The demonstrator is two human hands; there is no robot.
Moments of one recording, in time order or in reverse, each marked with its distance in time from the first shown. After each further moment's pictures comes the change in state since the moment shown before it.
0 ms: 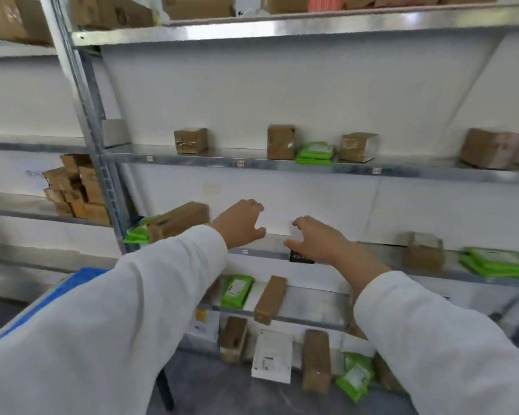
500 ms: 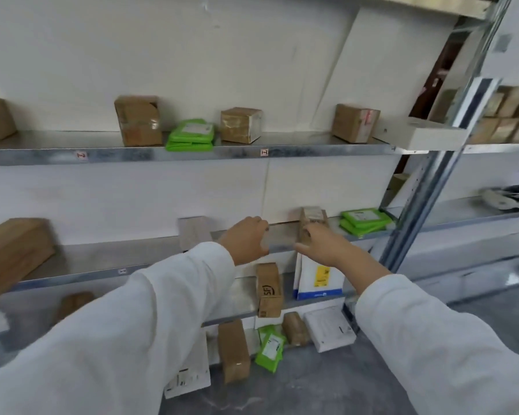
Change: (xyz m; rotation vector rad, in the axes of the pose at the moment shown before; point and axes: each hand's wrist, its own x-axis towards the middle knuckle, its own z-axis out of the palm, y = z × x) left_hand 0.172 0.151 0.140 -0.183 -0.201 0.440; right_hand -0.025 0.222 -0.008 0.043 -0.030 0.558
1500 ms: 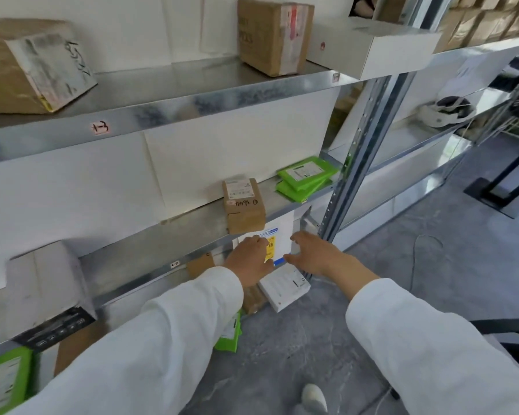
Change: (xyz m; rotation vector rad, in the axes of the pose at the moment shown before) left_hand 0.263 0.068 0.203 -0.125 -0.336 0.137; right_hand 0.153 0.233 0.068 0.035 -0.182 0.301
